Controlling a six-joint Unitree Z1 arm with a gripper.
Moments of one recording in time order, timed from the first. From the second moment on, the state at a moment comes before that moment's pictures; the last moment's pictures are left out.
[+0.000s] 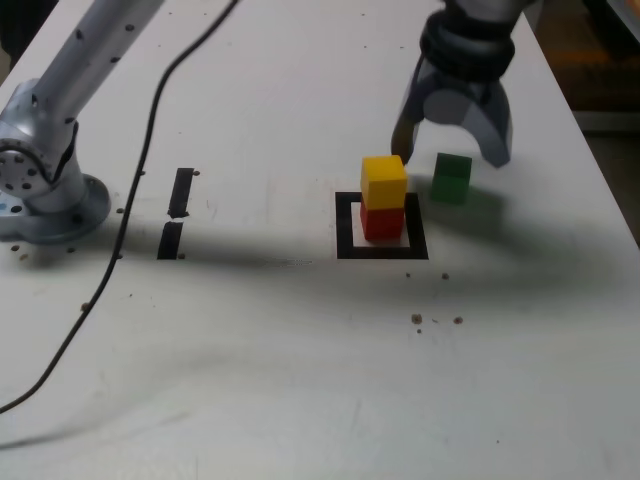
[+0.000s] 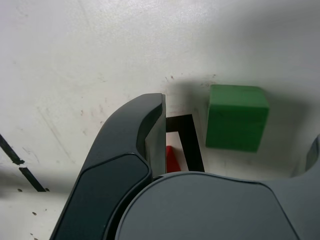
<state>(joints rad) -0.01 2.30 -2.04 1.49 0.09 0.30</state>
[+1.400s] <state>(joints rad) -0.05 2.13 -2.13 1.61 0.08 0.15</state>
